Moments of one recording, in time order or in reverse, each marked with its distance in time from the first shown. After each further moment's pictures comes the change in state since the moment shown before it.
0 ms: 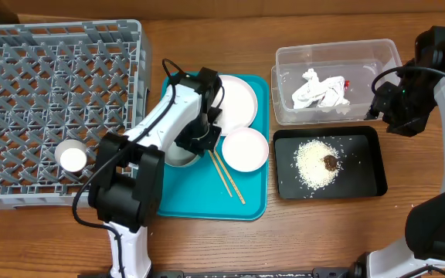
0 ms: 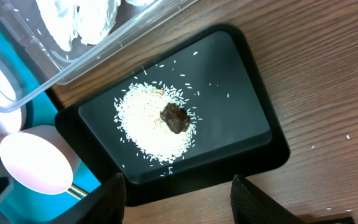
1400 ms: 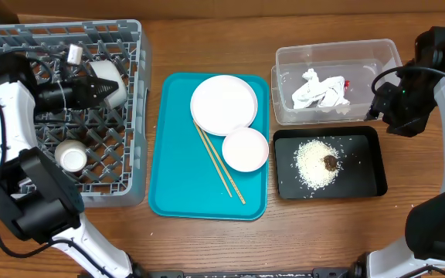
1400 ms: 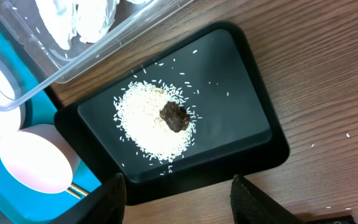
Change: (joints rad) left arm 0.861 -0.024 0.173 0.042 1.086 0.650; right arm 0.000 0.000 0.000 -0.005 0.000 0.000
